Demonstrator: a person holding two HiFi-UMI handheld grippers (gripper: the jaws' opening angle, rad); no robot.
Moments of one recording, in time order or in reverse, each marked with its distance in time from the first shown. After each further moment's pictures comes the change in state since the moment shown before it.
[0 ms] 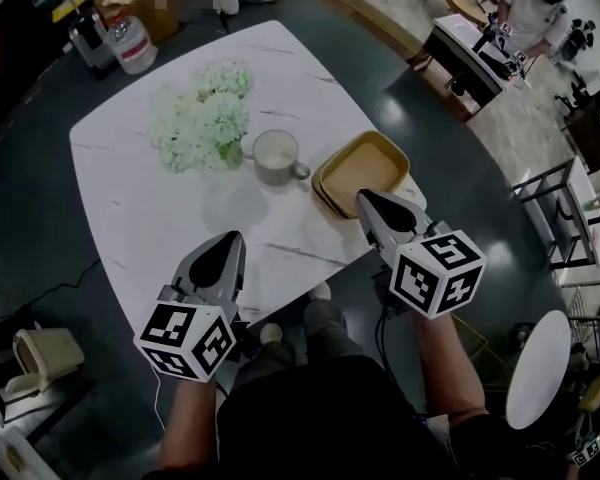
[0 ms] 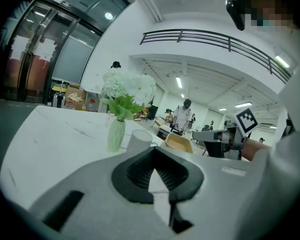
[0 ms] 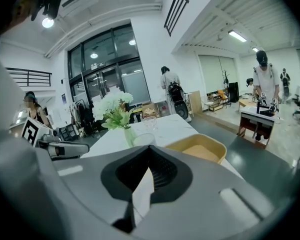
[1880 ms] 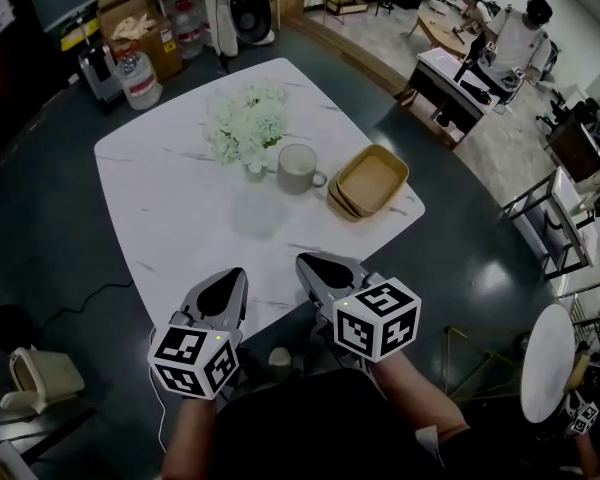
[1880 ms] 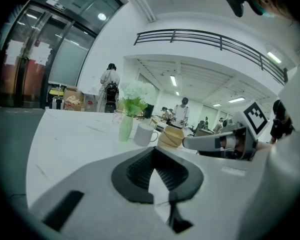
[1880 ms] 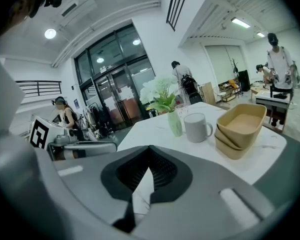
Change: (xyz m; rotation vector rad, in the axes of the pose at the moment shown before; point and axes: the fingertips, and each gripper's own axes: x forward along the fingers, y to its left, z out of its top) left arm -0.097 0.014 -0.036 0.065 0.026 -0.039; right arm -0.005 0.175 -0.070 0.062 0.026 0.142
